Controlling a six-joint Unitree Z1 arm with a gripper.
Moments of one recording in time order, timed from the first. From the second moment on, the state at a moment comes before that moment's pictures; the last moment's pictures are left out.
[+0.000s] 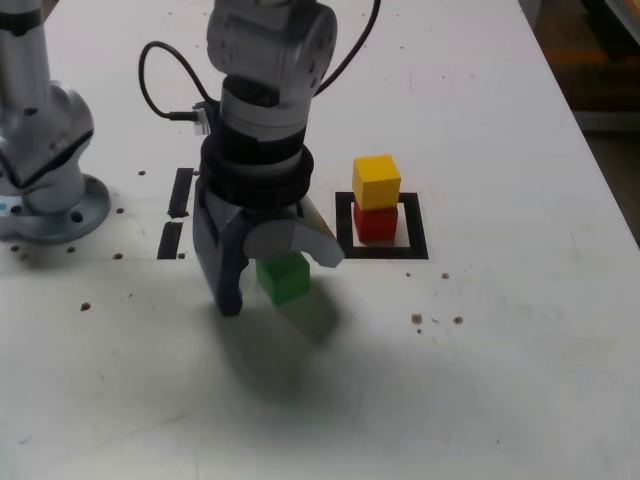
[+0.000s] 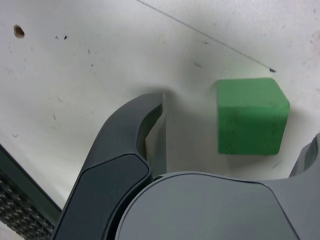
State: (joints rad) arm -0.45 1.82 -1.10 0.97 -0.15 -0.84
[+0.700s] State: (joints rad) arm -0.40 1.90 -1.08 0.90 -0.08 -0.83
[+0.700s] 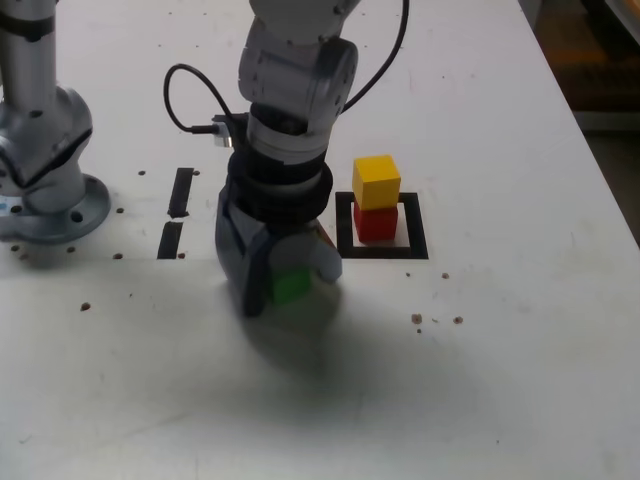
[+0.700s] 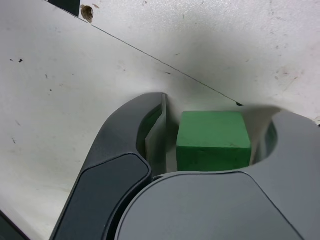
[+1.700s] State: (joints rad) arm -0.21 1.69 -1.46 1.49 0.06 -0.56
